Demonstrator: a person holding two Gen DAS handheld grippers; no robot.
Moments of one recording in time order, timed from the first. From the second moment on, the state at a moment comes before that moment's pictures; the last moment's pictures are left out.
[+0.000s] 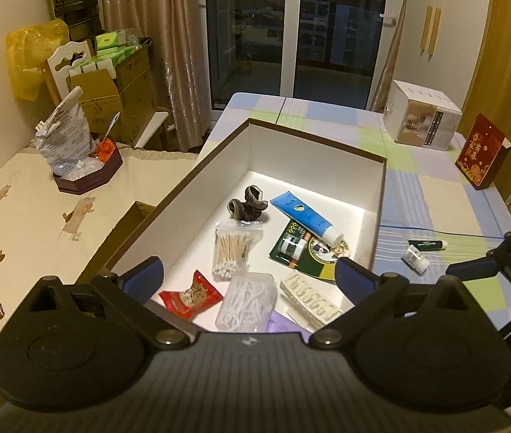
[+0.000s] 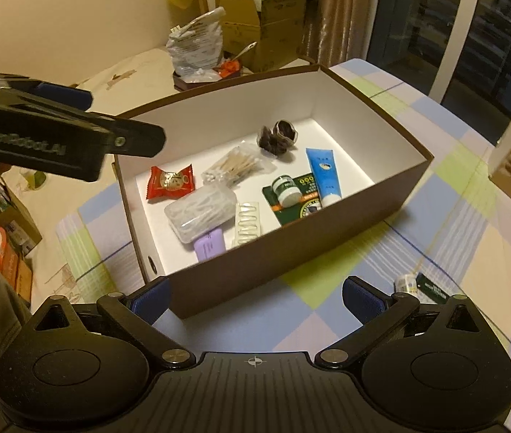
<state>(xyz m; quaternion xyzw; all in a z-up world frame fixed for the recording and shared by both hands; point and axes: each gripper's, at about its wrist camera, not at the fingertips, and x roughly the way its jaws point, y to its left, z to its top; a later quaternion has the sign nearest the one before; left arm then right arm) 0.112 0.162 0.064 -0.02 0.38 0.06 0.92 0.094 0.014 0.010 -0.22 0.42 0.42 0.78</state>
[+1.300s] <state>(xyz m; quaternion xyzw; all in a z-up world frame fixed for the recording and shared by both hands) 0.024 0.081 0.079 -0.01 0.40 0.04 0.91 0.043 -0.108 0.037 -0.17 0.41 0.36 0.82</state>
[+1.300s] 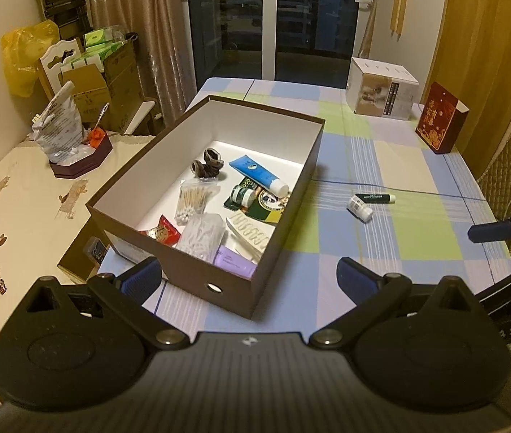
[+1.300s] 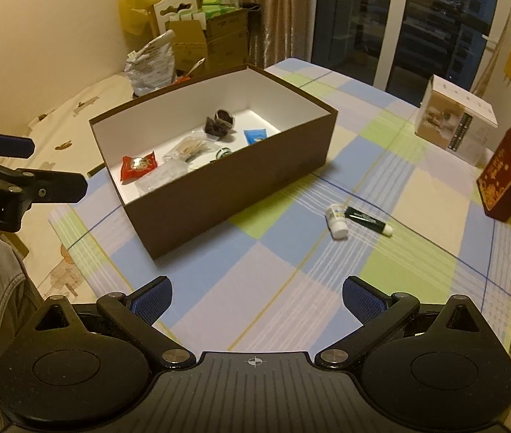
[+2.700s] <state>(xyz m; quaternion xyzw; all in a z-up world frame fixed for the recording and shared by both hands) 0.081 -0.017 0.001 0.04 0.44 -0.04 0.90 0.109 -0.211 -0.012 -0.13 0.47 0.26 0.84</state>
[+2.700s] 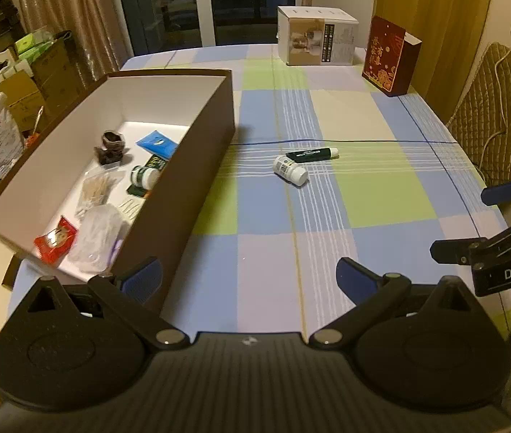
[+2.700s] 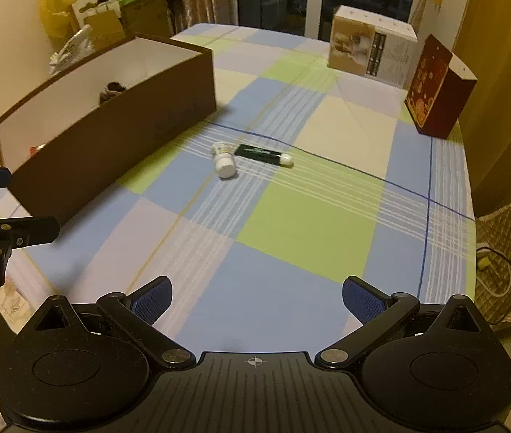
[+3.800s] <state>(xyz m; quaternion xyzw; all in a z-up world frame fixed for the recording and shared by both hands) 0.183 -0.052 -0.076 0.05 0.47 -0.05 0.88 0.207 -0.233 -0.065 -0.02 0.46 0.19 0.87</state>
